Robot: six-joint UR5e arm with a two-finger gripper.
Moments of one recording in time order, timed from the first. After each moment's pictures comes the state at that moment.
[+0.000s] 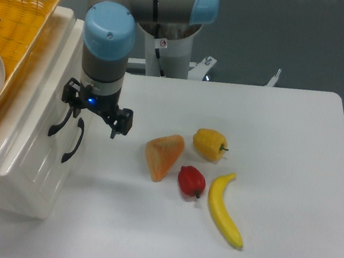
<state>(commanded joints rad) 2.15 -1.78 -1.57 -1.34 1.37 0.47</state>
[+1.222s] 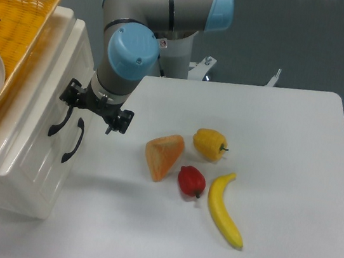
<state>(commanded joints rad) 2.22 -1.80 -1.56 -1.47 1.18 0.45</state>
